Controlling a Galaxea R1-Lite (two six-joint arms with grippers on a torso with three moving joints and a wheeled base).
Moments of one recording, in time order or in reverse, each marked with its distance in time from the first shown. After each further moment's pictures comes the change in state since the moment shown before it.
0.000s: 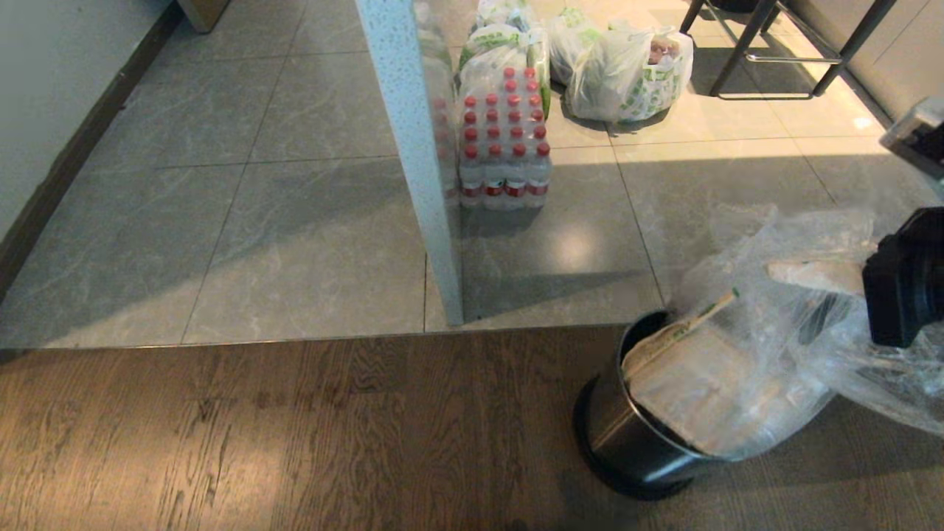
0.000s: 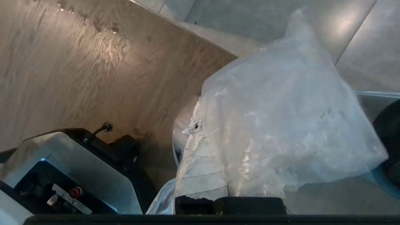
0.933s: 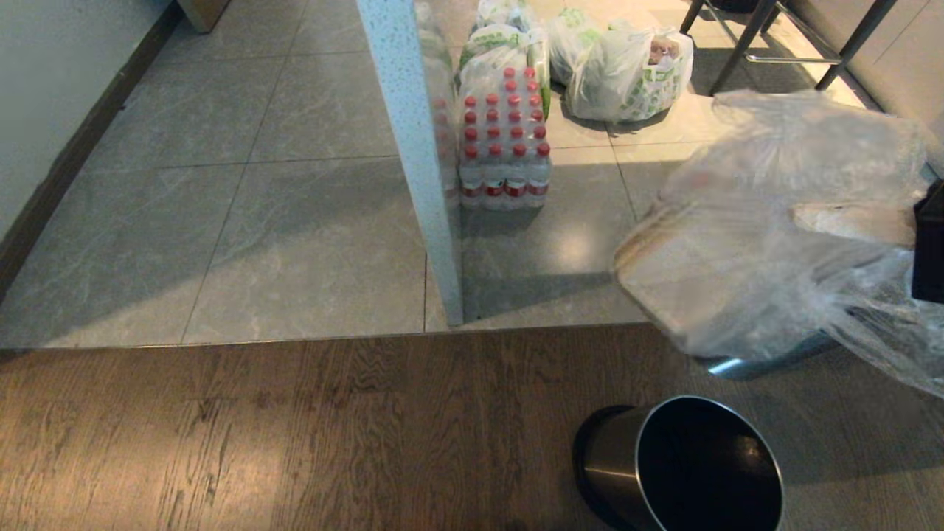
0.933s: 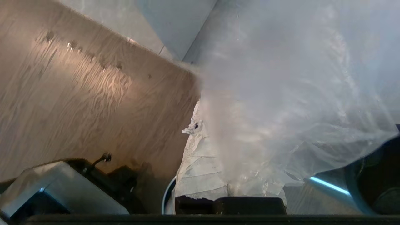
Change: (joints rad) left arm 0.000 0.000 0.000 0.000 0.000 0.000; right arm 0.011 -0.046 -0.070 -0.038 0.016 0.006
